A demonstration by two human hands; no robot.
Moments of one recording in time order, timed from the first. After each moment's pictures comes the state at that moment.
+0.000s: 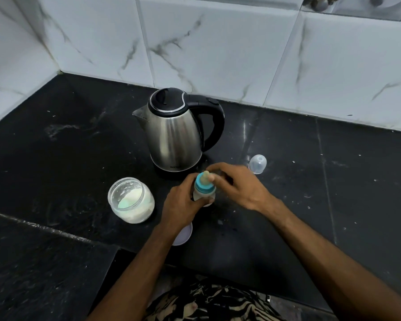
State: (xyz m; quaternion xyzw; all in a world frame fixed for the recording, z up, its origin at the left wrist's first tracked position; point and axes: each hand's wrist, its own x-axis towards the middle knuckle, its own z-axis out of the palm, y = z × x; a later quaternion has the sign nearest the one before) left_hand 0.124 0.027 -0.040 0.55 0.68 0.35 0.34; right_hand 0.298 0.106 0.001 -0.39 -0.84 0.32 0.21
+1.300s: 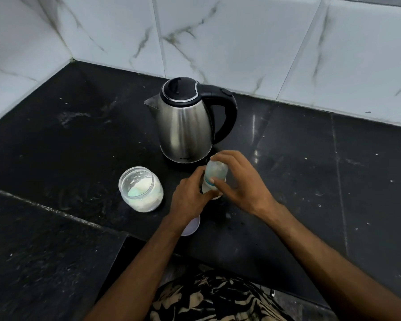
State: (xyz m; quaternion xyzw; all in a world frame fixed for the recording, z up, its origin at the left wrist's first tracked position) left_hand 0.128 0.024 -0.034 0.55 0.69 0.33 0.33; right_hand 0.284 0.086 -0.006 -0.30 -0.87 0.23 0.33
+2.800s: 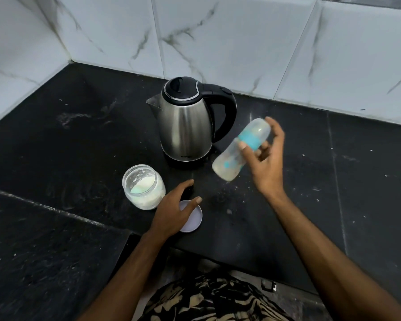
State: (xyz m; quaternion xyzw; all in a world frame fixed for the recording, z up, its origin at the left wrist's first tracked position) left_hand 0.085 -0.014 -0.088 0.57 0.67 0.36 0.31; right_hand 0.289 0.094 0.014 -0.39 -0.58 0.45 0.56
